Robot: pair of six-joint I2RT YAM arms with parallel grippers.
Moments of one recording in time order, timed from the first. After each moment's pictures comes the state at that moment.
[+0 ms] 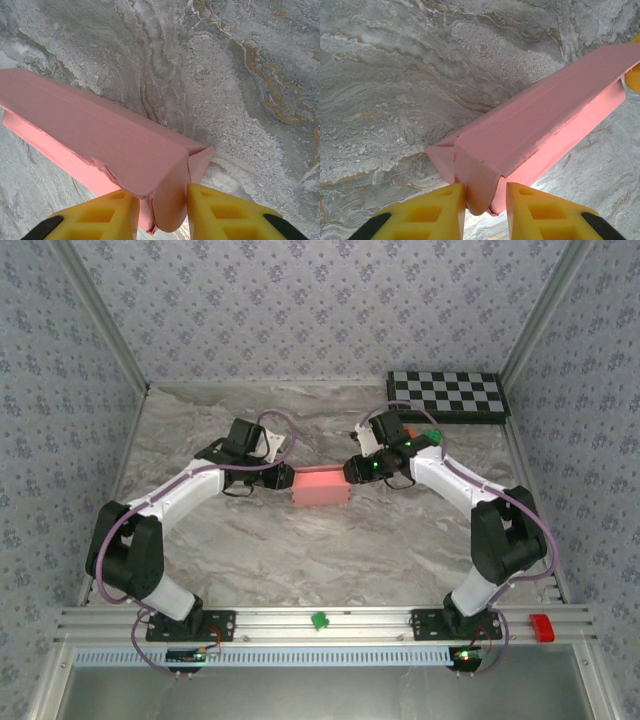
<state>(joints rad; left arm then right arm) -0.45 1.54 1.08 -0.48 0.40 -0.19 0.46 1.64 1.20 -0.56 -0.34 0.17</state>
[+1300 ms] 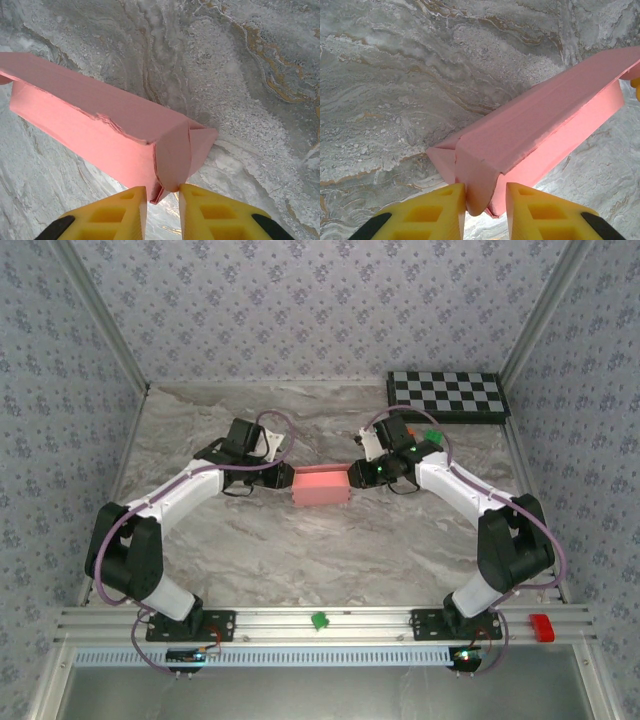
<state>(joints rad) -0.45 1.53 1.08 -0.48 0.40 -0.21 0.46 1.58 1.15 -0.56 -0.36 0.19</state>
